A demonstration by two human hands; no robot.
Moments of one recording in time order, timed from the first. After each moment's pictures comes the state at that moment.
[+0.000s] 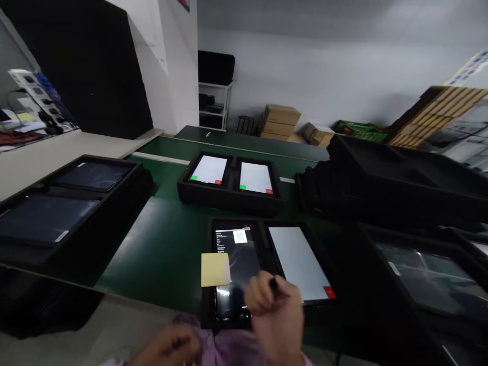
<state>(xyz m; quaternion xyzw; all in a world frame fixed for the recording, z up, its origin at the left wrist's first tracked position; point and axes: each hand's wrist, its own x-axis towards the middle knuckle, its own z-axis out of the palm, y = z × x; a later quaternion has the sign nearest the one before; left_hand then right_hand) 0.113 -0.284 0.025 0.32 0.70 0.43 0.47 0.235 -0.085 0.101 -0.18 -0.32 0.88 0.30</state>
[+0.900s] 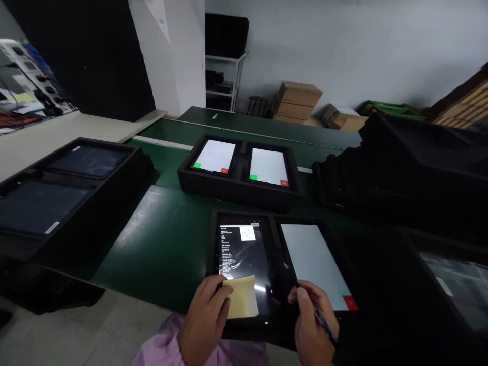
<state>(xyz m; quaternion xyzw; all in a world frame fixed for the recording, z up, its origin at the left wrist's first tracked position) 0.140 -0.193 0.018 0.47 0.81 0.32 0.13 0.291 -0.036 -0.002 -0.50 -0.57 0.51 0.41</state>
